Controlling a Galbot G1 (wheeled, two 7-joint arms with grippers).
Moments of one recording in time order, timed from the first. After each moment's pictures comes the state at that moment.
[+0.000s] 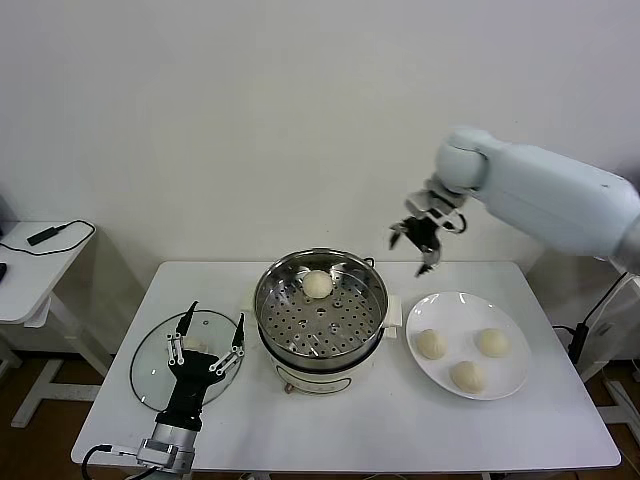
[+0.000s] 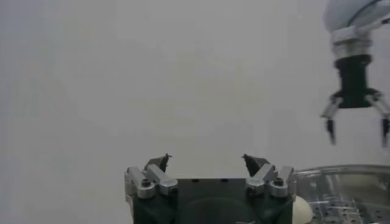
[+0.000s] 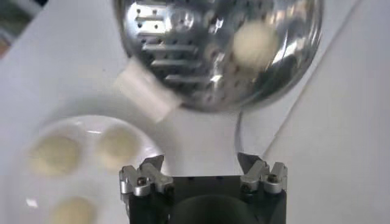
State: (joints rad) left arm 1.57 -1.29 -0.45 -2.07 0.04 -0.27 -0.08; right arm 0.57 0.85 -1.32 1.13 0.27 0.03 -1.20
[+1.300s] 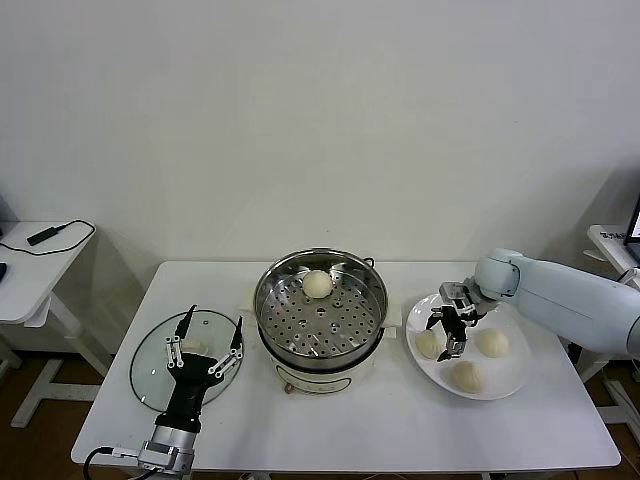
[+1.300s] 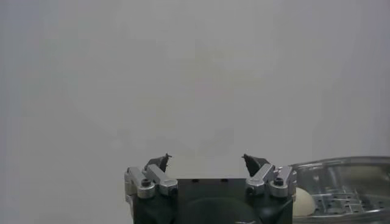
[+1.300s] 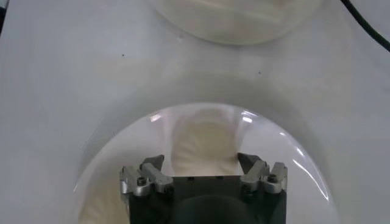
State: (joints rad) left arm 1.57 -1.30 -0.46 -2.04 0.05 -0.29 -0.09; right arm 0.25 0.80 -1.31 1.09 0.35 -0.08 -0.96
